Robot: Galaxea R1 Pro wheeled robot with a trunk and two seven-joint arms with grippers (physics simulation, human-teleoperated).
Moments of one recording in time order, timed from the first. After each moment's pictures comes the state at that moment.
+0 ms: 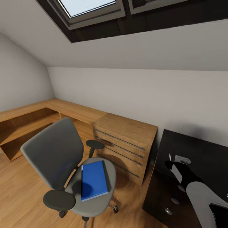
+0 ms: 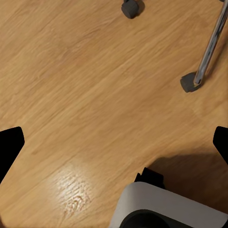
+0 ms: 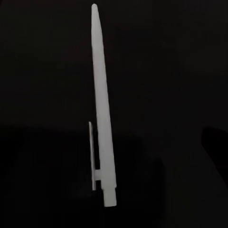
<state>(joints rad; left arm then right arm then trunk) 0.04 0.02 -0.13 -0.52 0.34 -0.22 0.38 -0.82 -0.16 -0.23 -0.40 -0.08 0.29 -0.21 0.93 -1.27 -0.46</state>
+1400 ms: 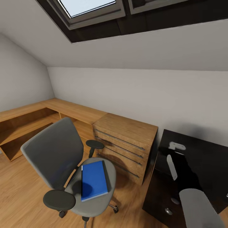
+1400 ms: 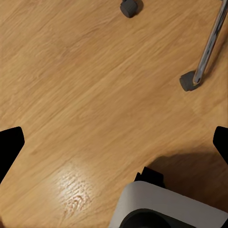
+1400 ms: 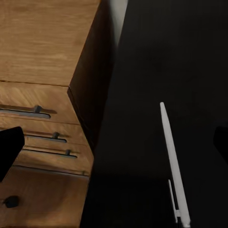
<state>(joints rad) 0.04 0.02 -0.13 -0.51 0.33 -0.22 0.38 -0.68 -0.02 -0.23 -1.01 -0.07 0.53 -0.22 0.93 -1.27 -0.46</state>
